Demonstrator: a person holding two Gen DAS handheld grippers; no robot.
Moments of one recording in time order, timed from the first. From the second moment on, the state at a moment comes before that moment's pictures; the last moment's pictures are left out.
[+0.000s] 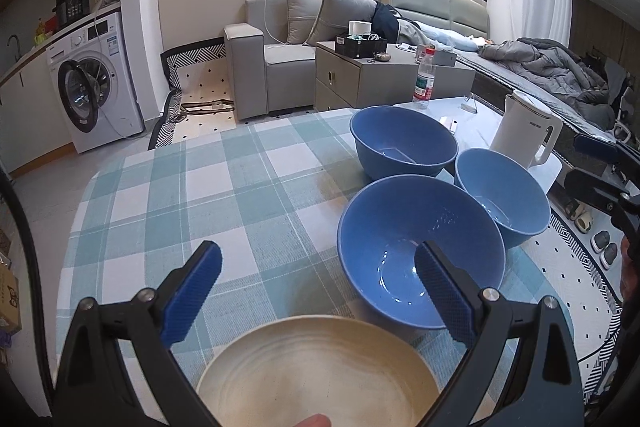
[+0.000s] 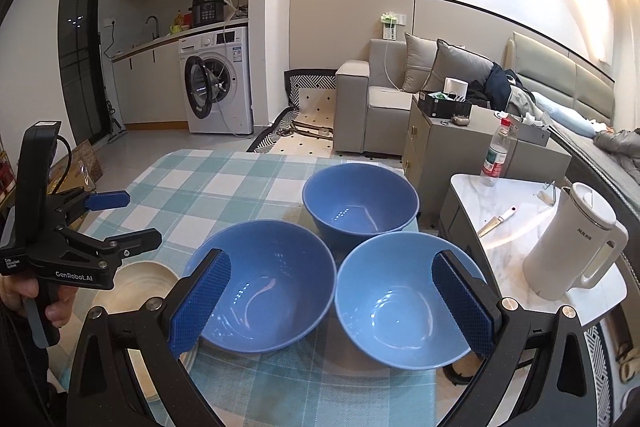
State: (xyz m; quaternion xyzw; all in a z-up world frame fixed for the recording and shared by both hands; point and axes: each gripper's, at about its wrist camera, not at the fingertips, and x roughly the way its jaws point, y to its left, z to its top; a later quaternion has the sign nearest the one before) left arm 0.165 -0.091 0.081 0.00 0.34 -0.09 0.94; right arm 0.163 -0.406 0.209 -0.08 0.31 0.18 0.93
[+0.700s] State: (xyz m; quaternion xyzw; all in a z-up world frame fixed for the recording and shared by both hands) left arm 0.206 -0.106 0.087 0.02 0.35 -0.08 0.93; right arm 0.210 -0.427 0.198 -0.07 0.33 0.16 0.93
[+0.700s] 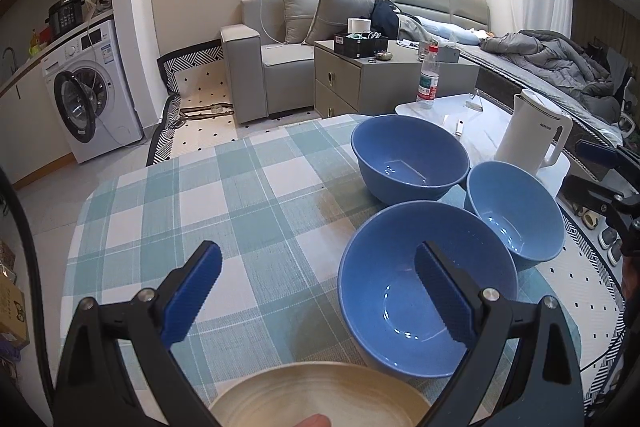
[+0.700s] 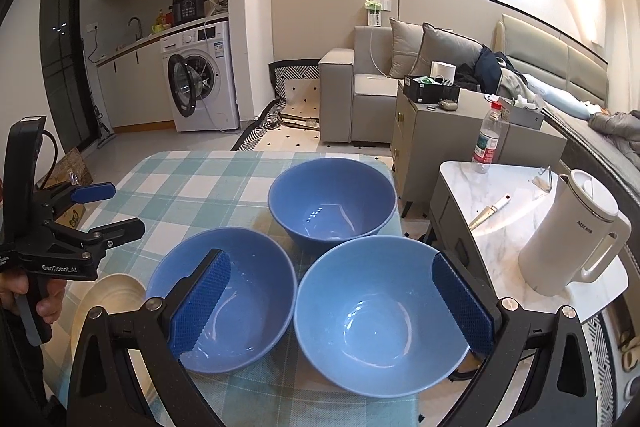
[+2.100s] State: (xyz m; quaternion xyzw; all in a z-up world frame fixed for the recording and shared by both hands) left arm 0.266 -0.129 0.089 0.03 0.37 -0.10 0.92; right arm 0.277 -0.455 0.199 -0.03 0.36 0.13 0.92
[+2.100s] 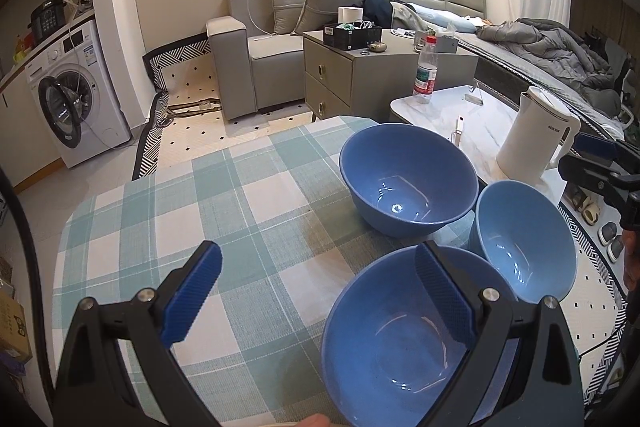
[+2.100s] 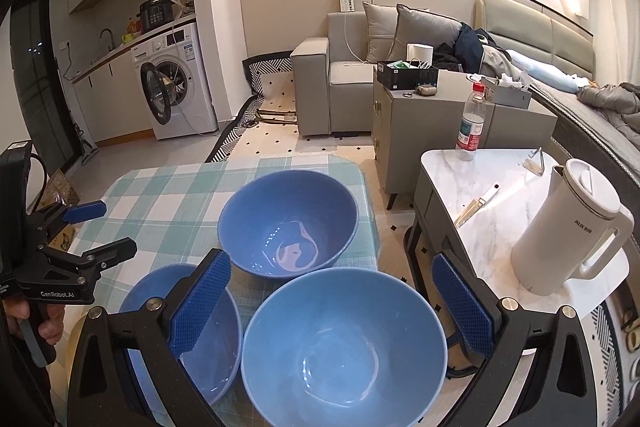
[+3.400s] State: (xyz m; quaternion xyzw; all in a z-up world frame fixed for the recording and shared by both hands) left arm 0.334 -0.123 0.061 0.03 0.41 -0.13 0.90; right arm 0.353 -0.442 0.170 -0.01 0.41 0.12 0.90
